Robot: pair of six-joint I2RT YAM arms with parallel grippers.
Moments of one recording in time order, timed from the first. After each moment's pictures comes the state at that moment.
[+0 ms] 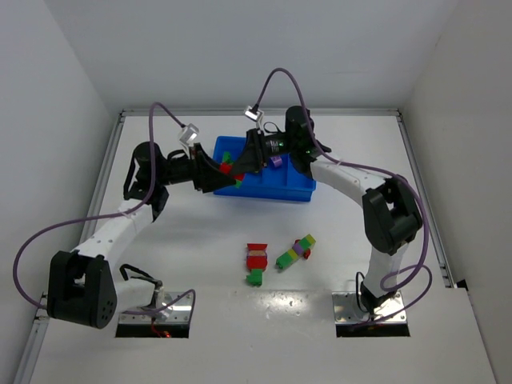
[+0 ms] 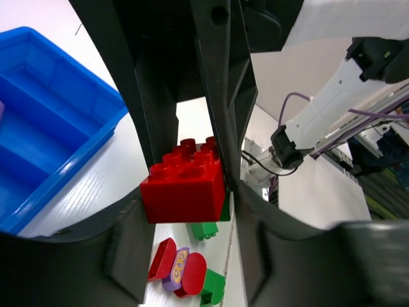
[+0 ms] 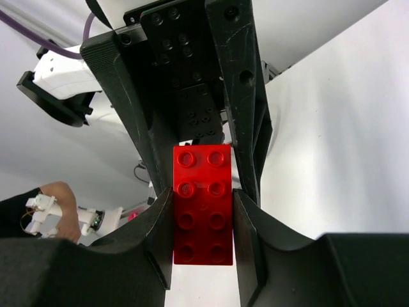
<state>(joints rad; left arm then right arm) -0.18 1.21 0.77 0.47 1.13 -0.59 0.54 1.86 1.35 0.49 -1.24 0.83</state>
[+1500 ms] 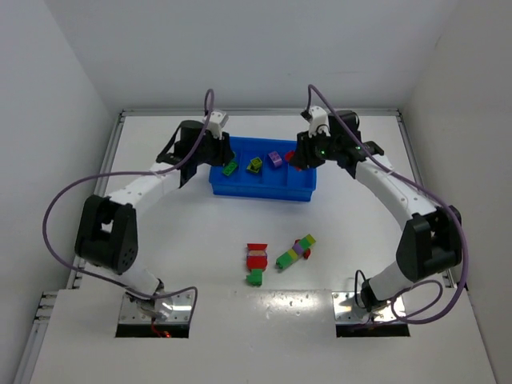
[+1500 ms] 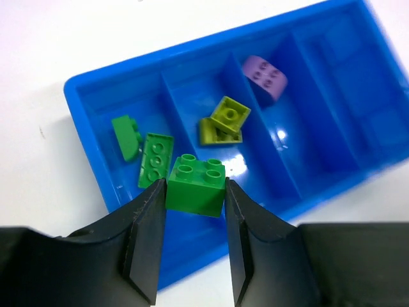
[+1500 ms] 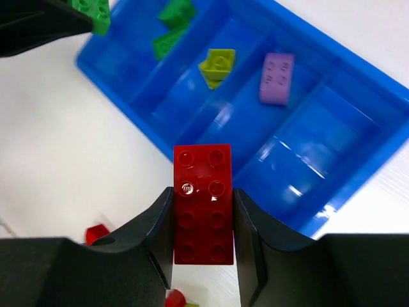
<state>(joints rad) -0.32 1.57 1.11 0.00 0.24 -0.08 0.30 1.56 1.24 -0.32 -0.45 0.01</state>
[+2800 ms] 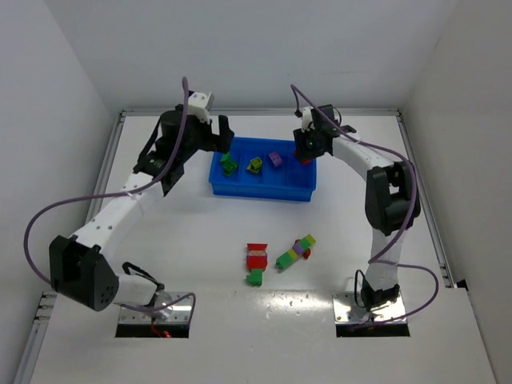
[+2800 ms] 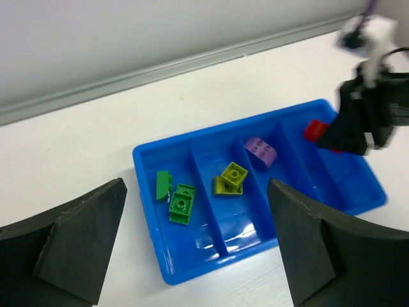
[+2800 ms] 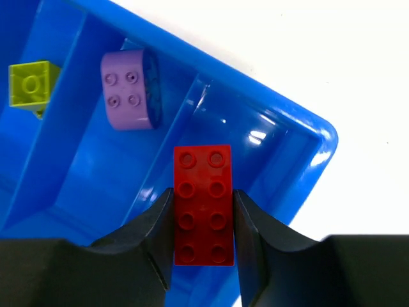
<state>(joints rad) -0.37 1.37 1.20 -0.04 0.03 -0.08 0.26 1.99 1.52 -0.39 -0.16 -0.05</state>
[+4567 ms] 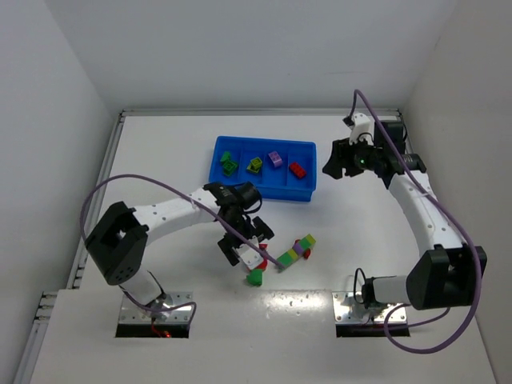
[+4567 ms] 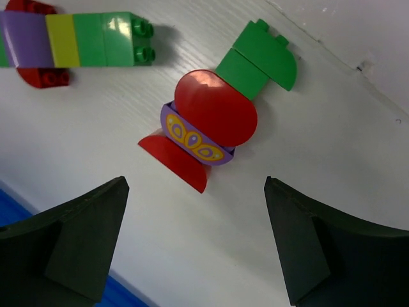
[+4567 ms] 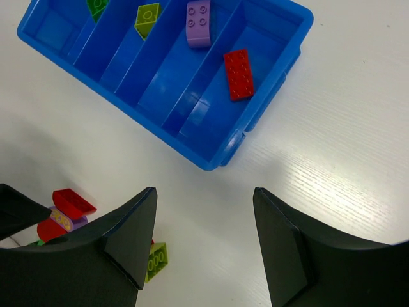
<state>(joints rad) -0.83 1.57 1.09 -0.90 0.55 1.64 0.05 1.34 1.12 -0.51 -0.49 -0.12</state>
